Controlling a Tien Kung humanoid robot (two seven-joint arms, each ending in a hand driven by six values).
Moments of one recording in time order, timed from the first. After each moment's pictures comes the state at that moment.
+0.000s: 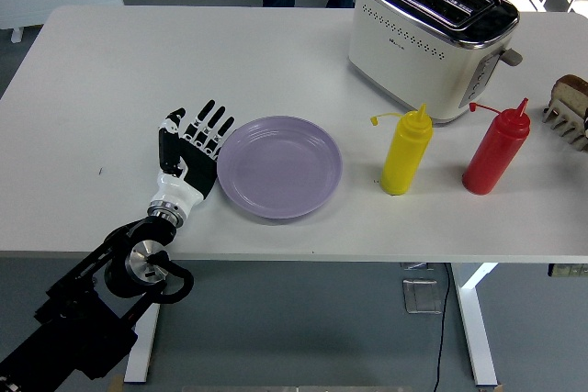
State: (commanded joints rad) left arm -0.36 0.03 -0.97 -1.03 0.16 0.06 -0.26; right arm 0.39 -0.52 1.10 0.99 -1.85 -0.54 -0.02
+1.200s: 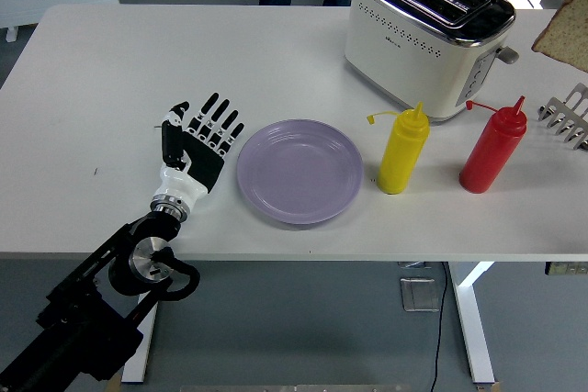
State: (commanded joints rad) left arm -0.30 0.02 -1.11 -1.20 0.25 0.09 -0.26; right arm 0.41 -0.56 1.22 1.32 -1.69 -0.65 0.05
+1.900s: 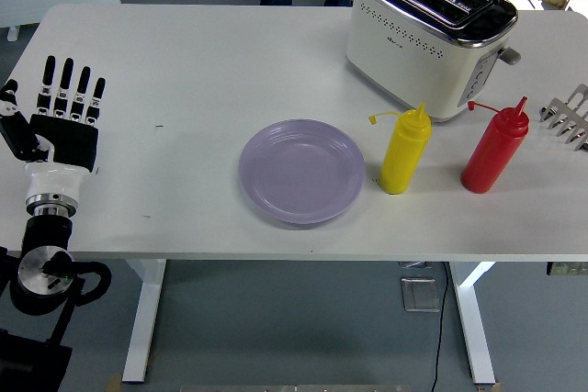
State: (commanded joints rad) left arm -0.04 0.04 -1.51 -1.53 0.26 0.09 -0.27; right arm 0.69 -0.53 1.03 1.36 -1.60 -0.65 -0.01
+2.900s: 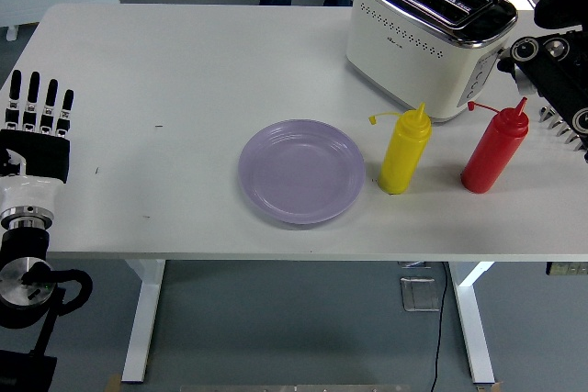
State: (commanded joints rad) left arm -0.01 0.04 -1.55 -1.53 0.26 0.09 -0.27; right arm 1.04 -0.23 0.85 0.94 -1.36 -0.65 -0.19
